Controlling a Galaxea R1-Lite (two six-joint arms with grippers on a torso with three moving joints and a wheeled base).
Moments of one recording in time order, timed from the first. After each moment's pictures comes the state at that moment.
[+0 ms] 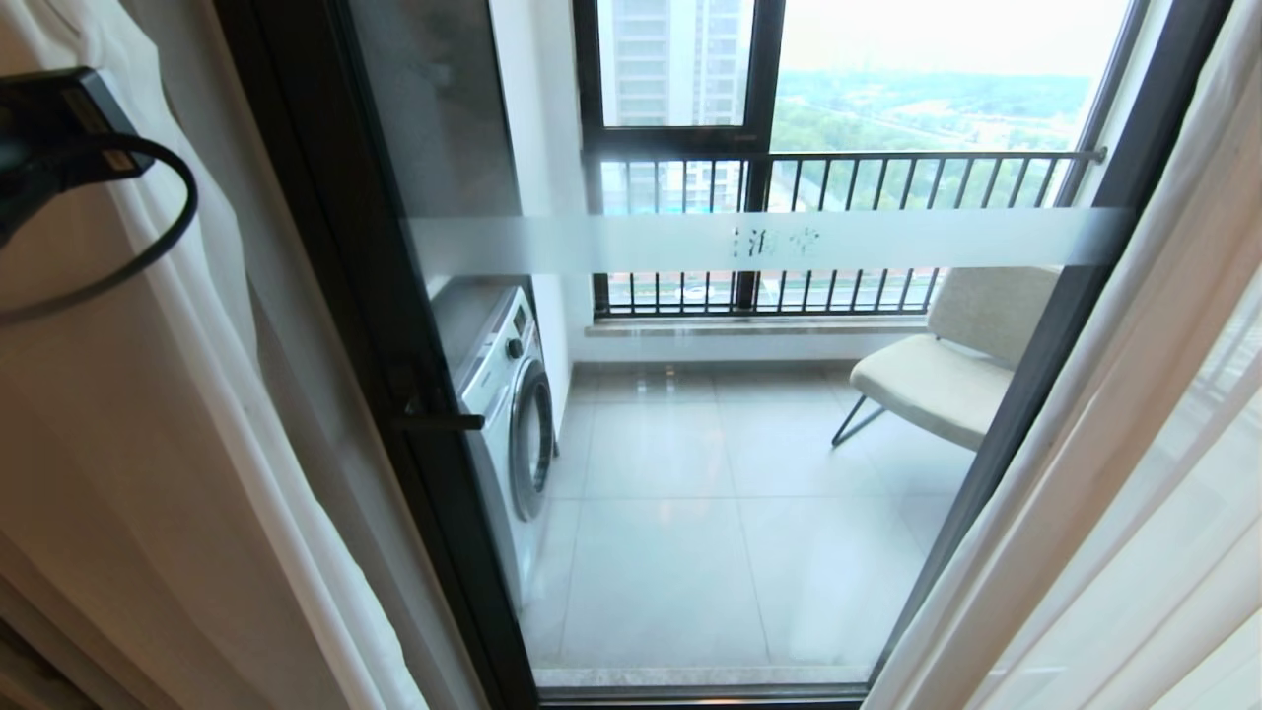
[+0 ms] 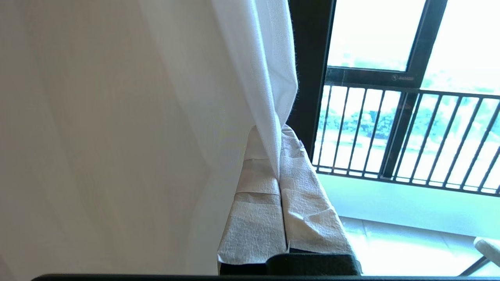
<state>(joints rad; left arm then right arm) -0.06 1.34 -0.98 -0.64 0.24 0.00 0.00 0.00 0.00 -0.01 -0.05 0.05</state>
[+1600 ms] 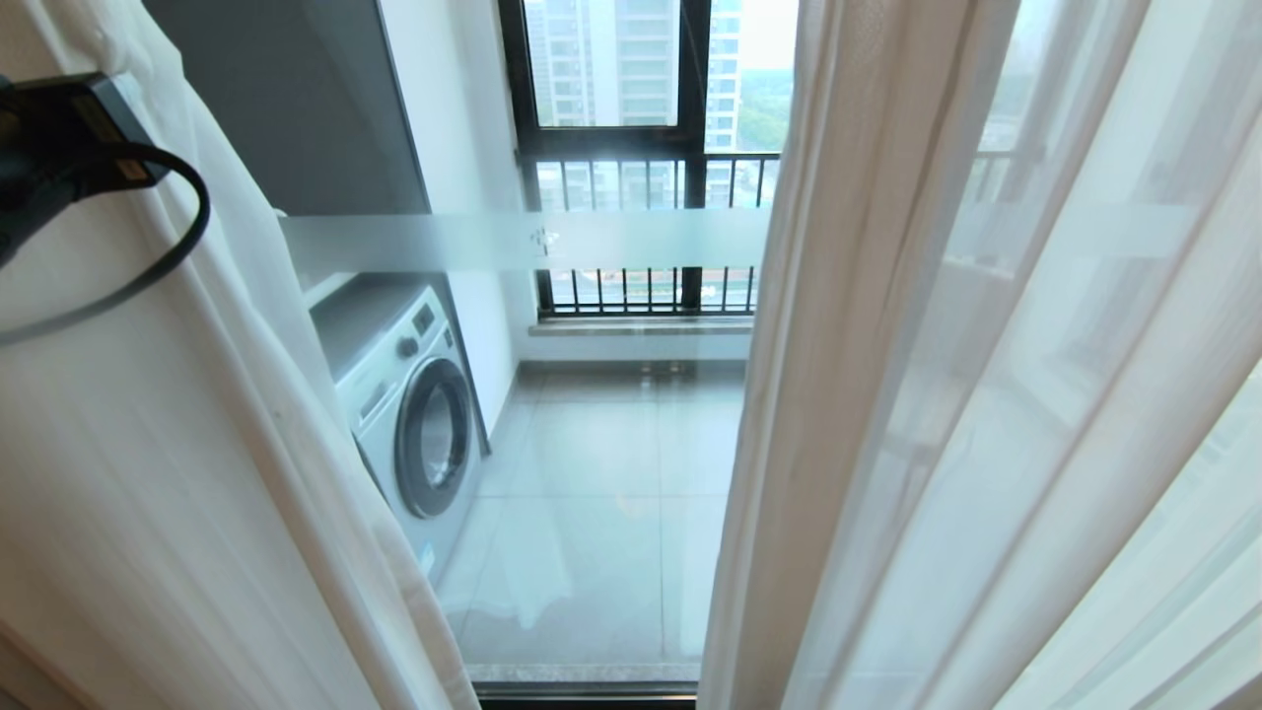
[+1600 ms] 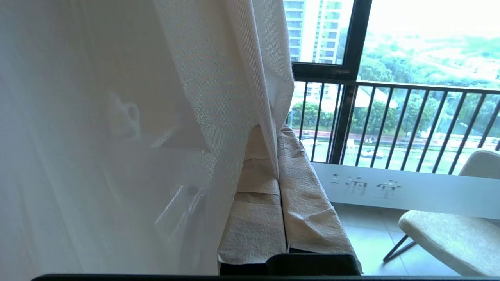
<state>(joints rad) -0.13 1.31 -0.94 -0.64 0.25 0.00 0.00 0.00 0.00 -0.01 -0.05 0.05</state>
